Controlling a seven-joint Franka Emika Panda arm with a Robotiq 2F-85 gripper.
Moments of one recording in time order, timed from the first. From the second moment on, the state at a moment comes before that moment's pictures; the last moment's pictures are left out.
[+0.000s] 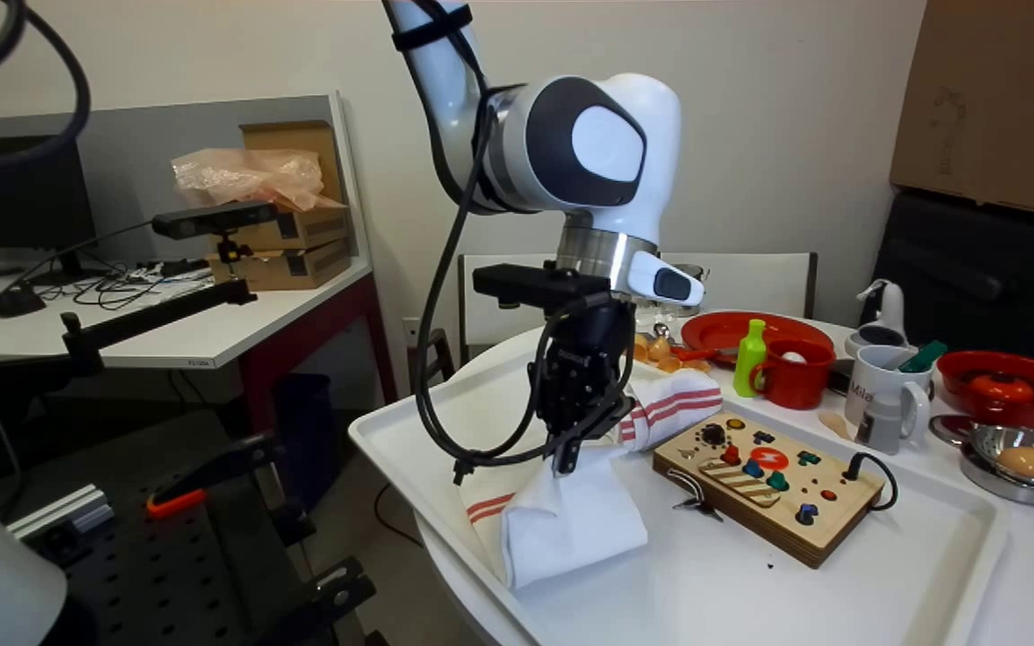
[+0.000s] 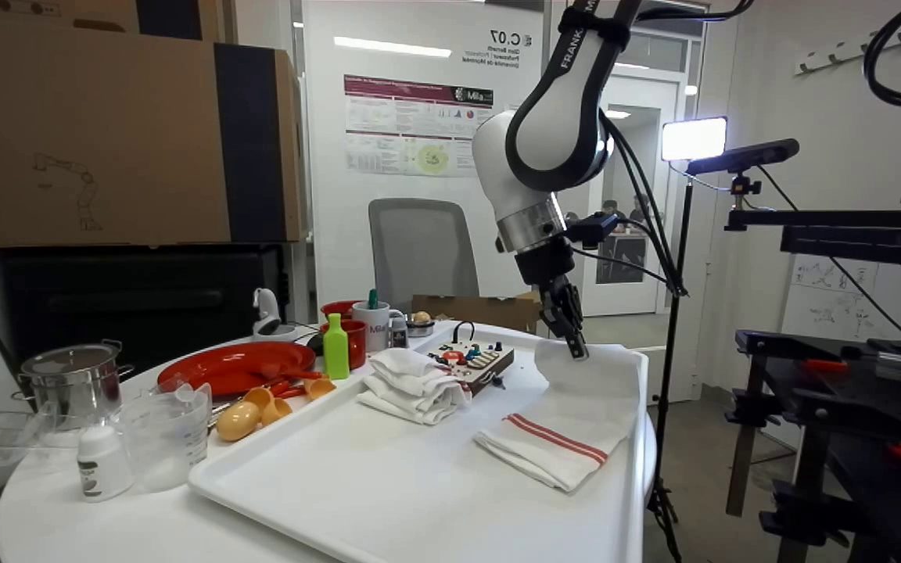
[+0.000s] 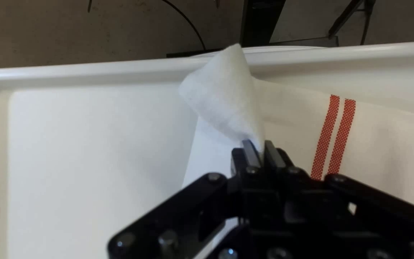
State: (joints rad) arm -0.05 0.52 -0.12 -2.24 -0.11 2.38 0.01
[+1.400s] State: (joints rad) arm 0.10 0.54 -0.08 -2.19 -0.17 2.40 0.13
